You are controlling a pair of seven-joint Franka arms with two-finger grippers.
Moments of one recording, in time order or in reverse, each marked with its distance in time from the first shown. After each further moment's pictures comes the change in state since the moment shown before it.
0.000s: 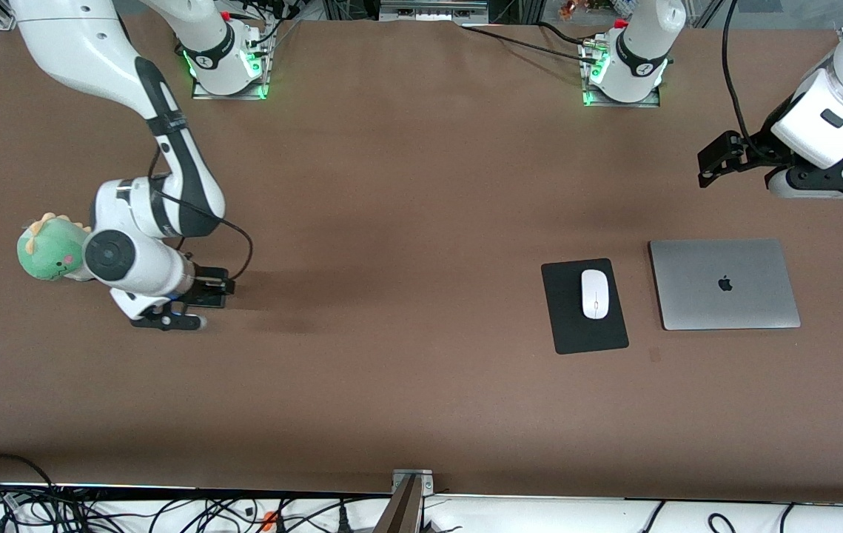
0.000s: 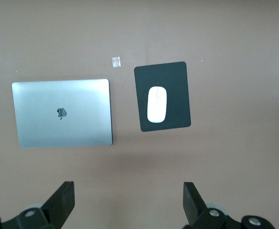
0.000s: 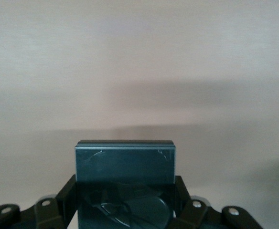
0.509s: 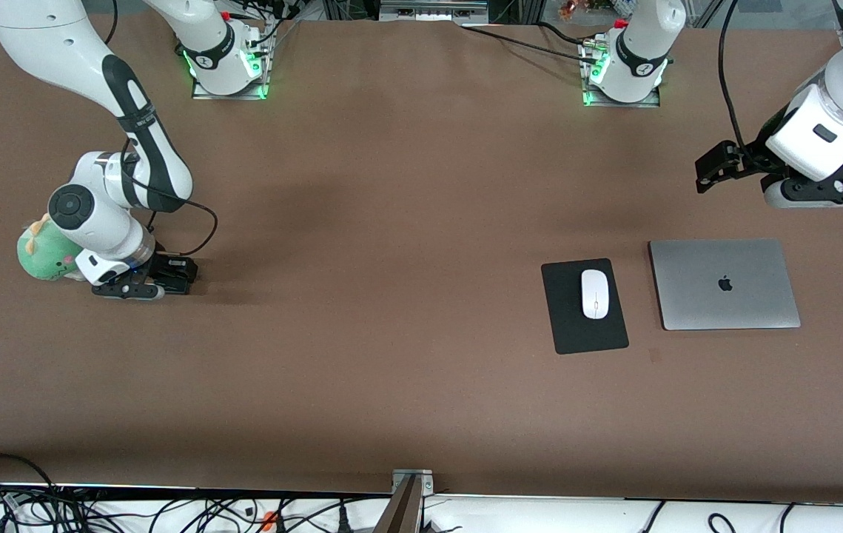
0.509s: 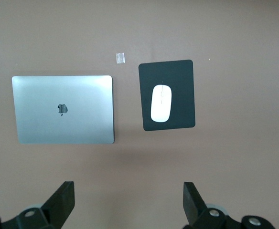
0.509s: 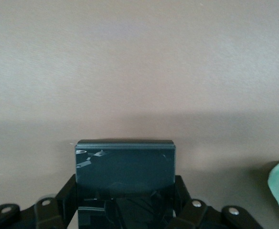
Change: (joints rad) left arm 0.011 0.022 0.005 -0.011 0.003 0.021 -0.016; right arm -0.131 -0.051 -0.014 -0.317 0.001 0.410 -0.152
